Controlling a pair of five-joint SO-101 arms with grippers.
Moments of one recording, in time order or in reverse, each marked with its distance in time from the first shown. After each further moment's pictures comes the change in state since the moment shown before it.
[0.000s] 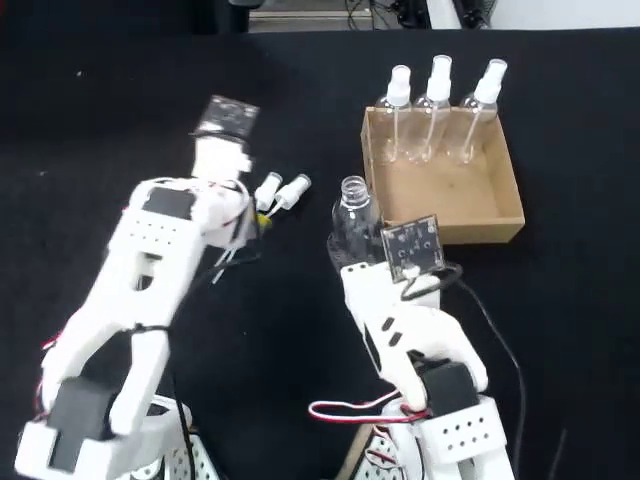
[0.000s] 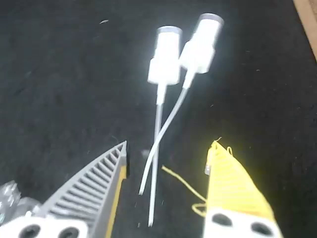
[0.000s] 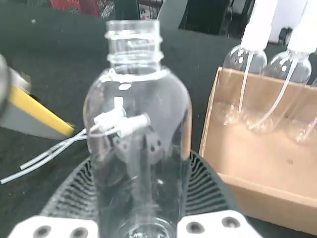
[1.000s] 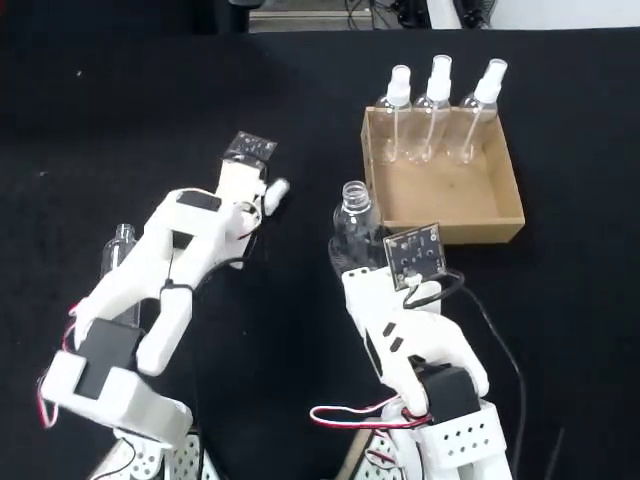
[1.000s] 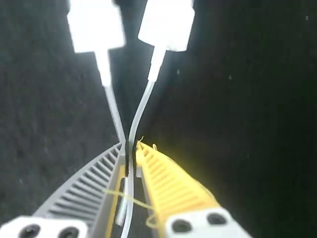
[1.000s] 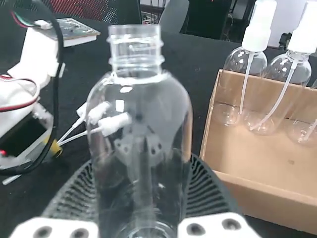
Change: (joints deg) left arm 0.9 16.9 0.5 -4.4 0.0; right arm 0.0 -2.5 1.2 1.8 0.0
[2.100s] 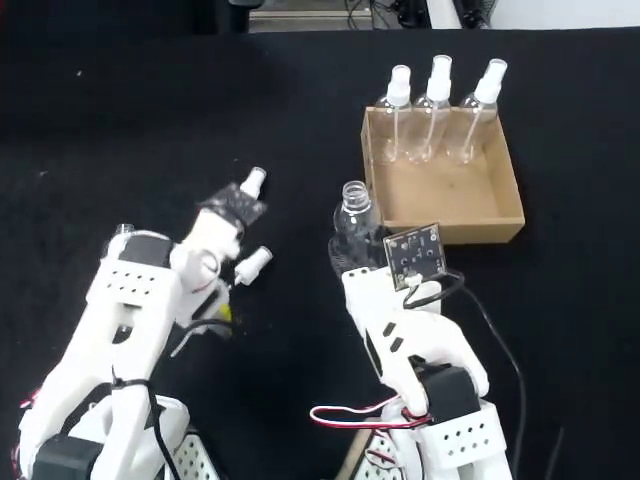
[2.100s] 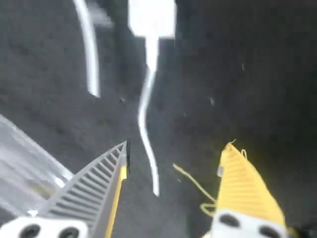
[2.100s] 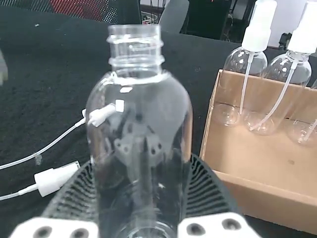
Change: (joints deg) left arm -4.4 -33.8 18.2 23.4 -21.2; right arm 0.0 0.0 0.0 0.0 0.0
